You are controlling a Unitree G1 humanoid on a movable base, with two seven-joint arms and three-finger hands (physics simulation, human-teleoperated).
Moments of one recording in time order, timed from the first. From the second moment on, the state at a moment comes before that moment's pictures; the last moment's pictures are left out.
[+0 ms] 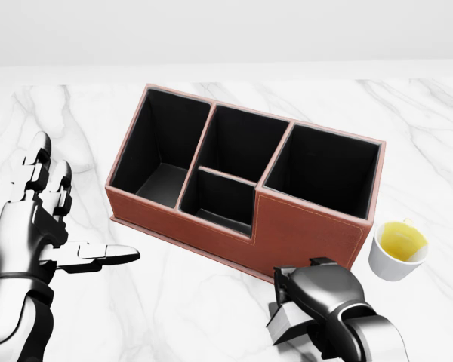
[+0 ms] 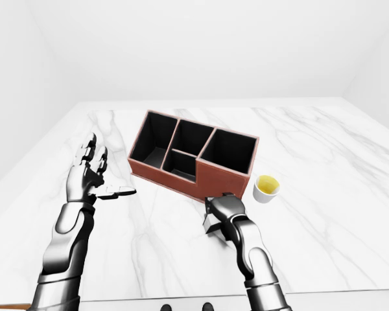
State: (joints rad) left arm -0.17 0.10 0.15 -0.09 -0.15 0.09 -0.06; right arm -0.08 -0.15 0.09 0.02 -1.29 -0.03 0.54
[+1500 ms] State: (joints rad) left arm -0.17 0.09 0.14 -0.15 -0.15 0.09 -0.04; right arm 0.02 -0.05 0.04 -0.83 -1.11 -0.09 0.70
